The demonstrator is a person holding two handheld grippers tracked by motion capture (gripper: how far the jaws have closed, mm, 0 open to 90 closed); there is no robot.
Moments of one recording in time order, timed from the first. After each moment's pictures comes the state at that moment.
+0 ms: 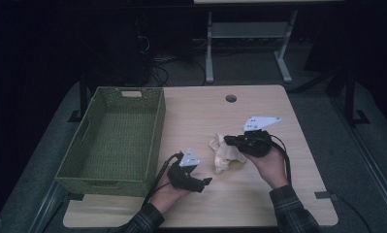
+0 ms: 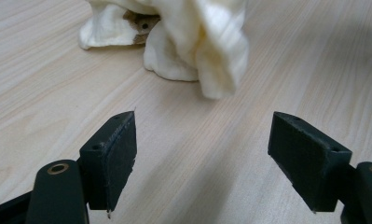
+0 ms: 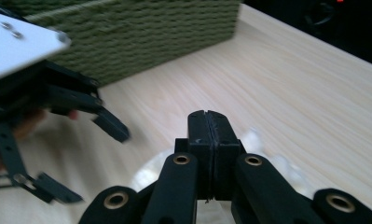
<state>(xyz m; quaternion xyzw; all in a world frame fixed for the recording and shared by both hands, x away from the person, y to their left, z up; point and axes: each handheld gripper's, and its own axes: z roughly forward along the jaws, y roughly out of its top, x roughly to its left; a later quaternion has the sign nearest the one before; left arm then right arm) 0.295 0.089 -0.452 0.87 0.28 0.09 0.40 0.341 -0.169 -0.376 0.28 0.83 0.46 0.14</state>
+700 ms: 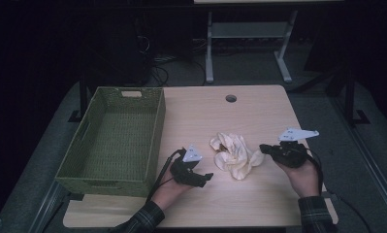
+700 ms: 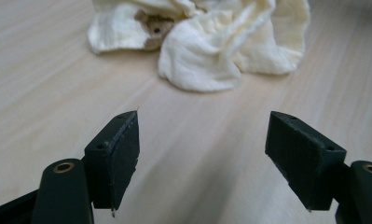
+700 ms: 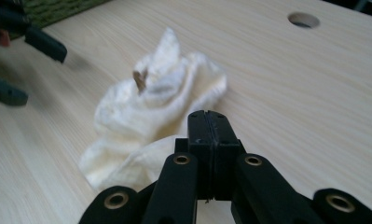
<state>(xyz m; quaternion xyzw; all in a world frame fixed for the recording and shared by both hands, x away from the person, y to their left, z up) 0.314 0.080 -0.452 0.87 0.28 0.10 0.40 0.320 -0.261 -0.413 0.38 0.81 0.42 0.16</state>
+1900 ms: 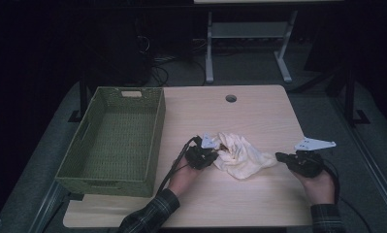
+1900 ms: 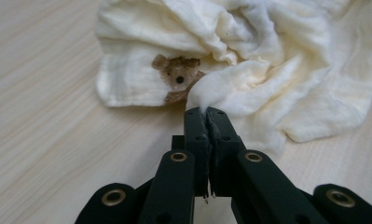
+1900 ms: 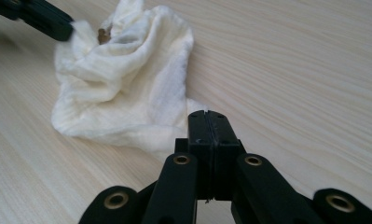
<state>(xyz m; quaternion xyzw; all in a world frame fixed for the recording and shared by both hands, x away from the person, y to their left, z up) 0.348 0.046 -0.451 0.88 0.28 0.12 0.37 0.301 -0.301 -0.430 0.41 0.80 0.39 0.18</state>
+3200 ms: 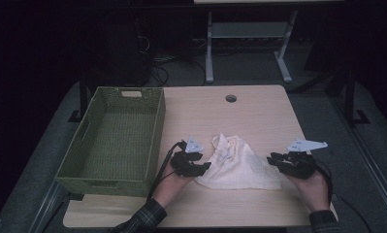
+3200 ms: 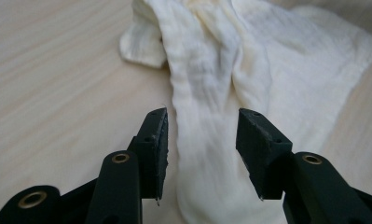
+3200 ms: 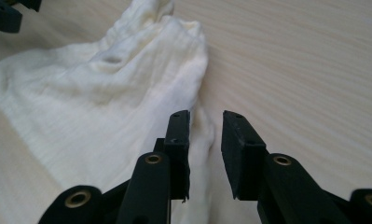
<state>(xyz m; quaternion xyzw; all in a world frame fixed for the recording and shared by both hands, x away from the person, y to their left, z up) 0.326 0.071 -0.427 0.86 0.32 0.11 0.38 0.306 -0.281 -0.433 0.40 0.81 0.40 0.16</state>
